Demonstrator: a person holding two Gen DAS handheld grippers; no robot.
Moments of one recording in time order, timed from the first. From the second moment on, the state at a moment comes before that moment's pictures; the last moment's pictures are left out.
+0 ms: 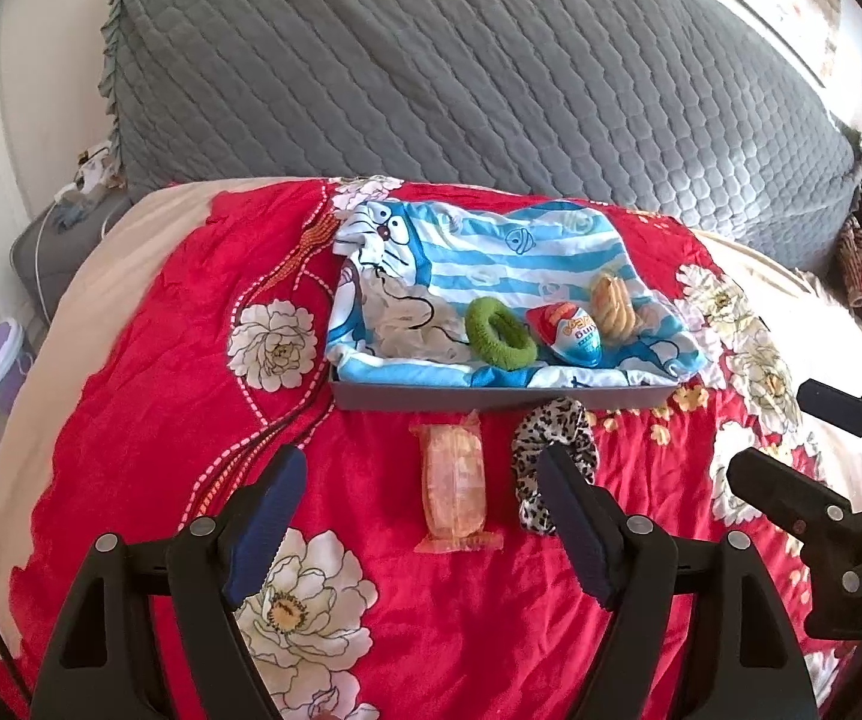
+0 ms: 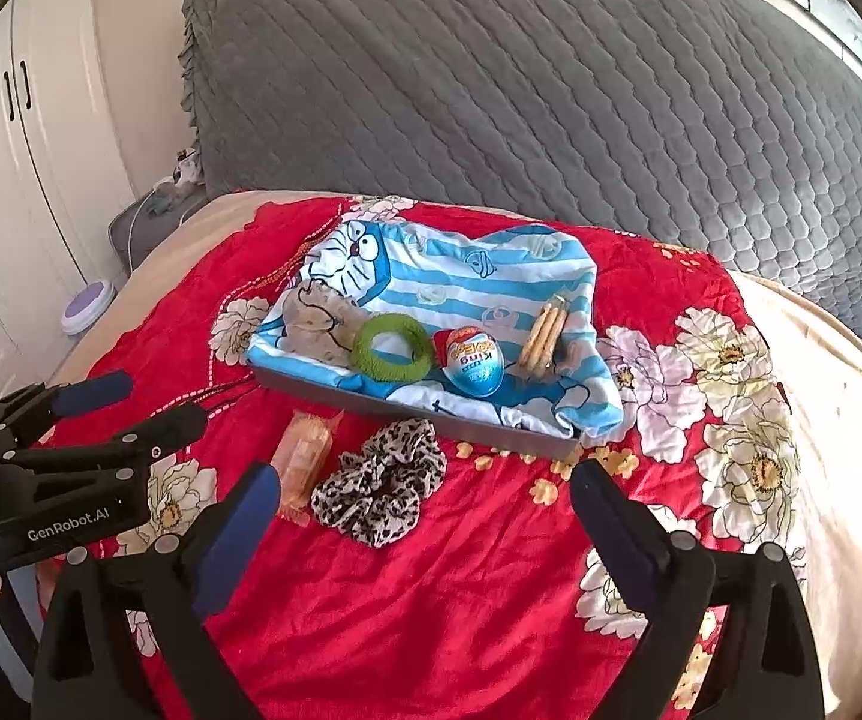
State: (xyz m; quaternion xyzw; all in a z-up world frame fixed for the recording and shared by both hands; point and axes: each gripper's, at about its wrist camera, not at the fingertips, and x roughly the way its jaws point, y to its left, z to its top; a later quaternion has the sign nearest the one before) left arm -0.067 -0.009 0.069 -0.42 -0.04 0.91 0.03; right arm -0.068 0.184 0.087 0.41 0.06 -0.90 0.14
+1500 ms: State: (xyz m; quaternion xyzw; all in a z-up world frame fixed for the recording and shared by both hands) left arm -0.051 -0.009 -0.003 -0.46 -0.03 0.88 0.04; right arm -0.051 0.176 0.009 0.44 0.07 -0.89 0.12
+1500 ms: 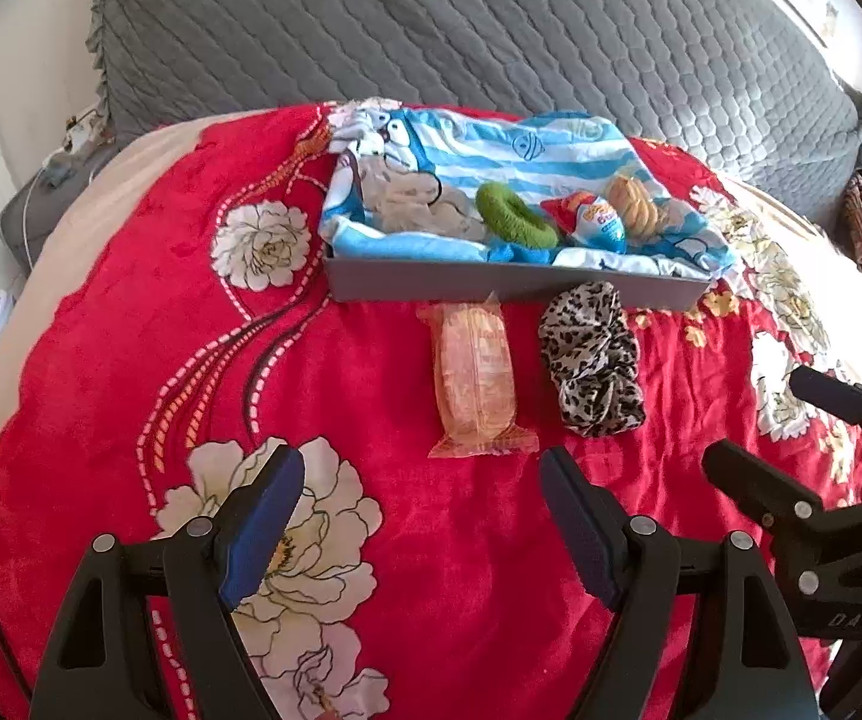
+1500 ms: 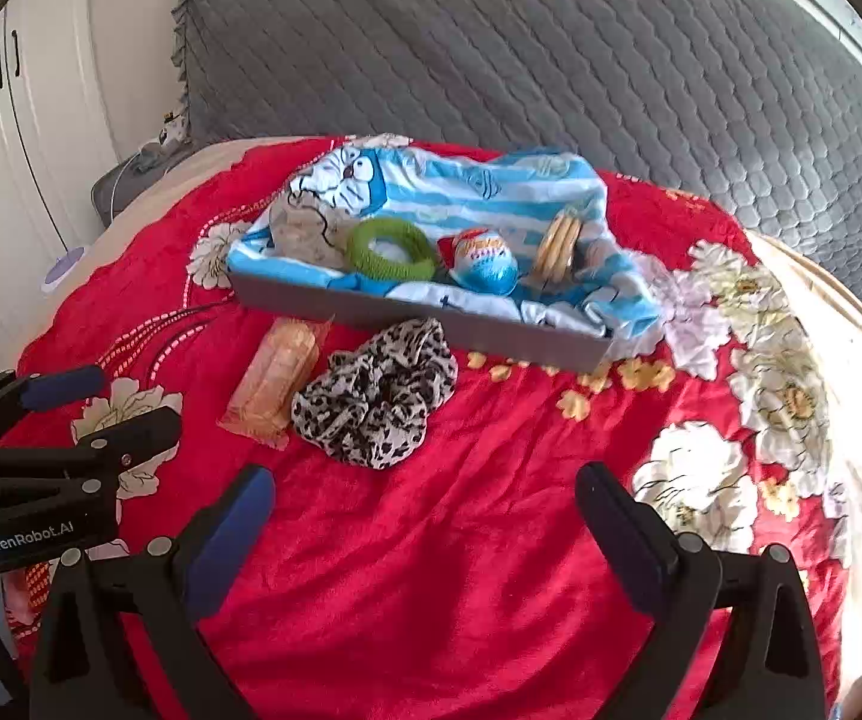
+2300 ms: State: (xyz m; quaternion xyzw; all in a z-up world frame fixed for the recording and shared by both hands) left arm -0.089 0.000 -0.044 -0.49 -0.03 0.87 0.05; right arm -0.080 0.165 -0.028 0.46 0.10 -0.87 0.15
